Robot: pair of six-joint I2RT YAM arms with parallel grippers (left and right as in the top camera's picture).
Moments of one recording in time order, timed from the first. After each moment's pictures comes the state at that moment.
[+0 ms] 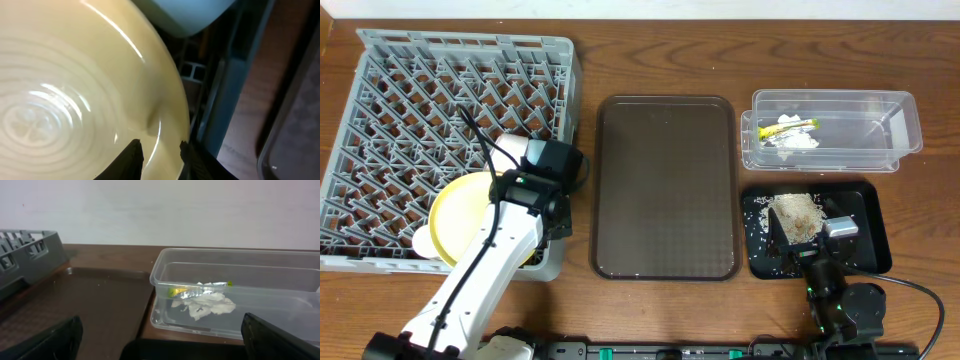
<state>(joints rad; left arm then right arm) -0.30 1.35 0.95 -1.12 -0.32 -0.44 0.10 0.02 0.01 -0.06 -0.10 0.07</state>
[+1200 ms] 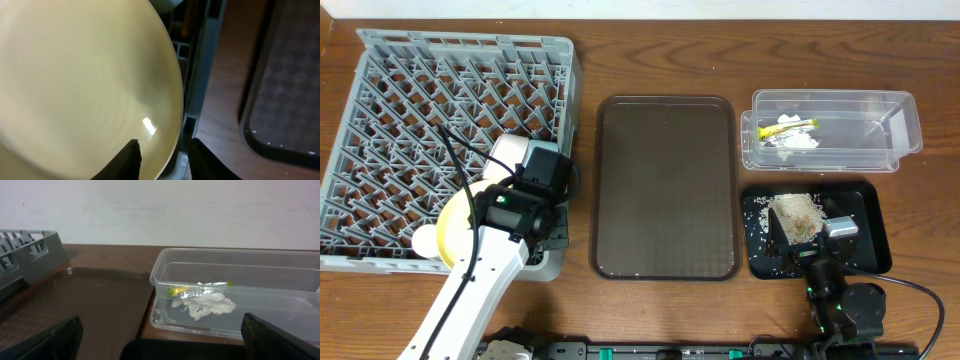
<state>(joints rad) -0.30 1.22 0.97 -1.20 -0.23 -0.39 0.10 0.02 0.01 -0.06 -0.10 0.07</state>
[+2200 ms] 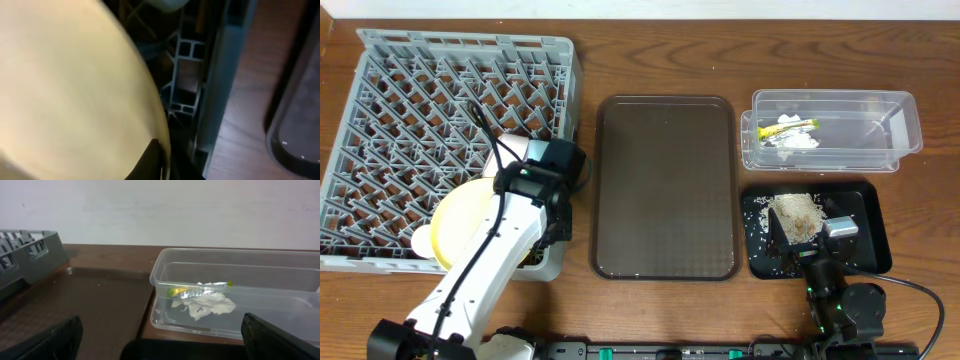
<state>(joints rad) -0.31 1.39 1.01 -1.20 -0.29 -0.36 0.10 0.02 0.01 -0.06 -0.10 0.07</state>
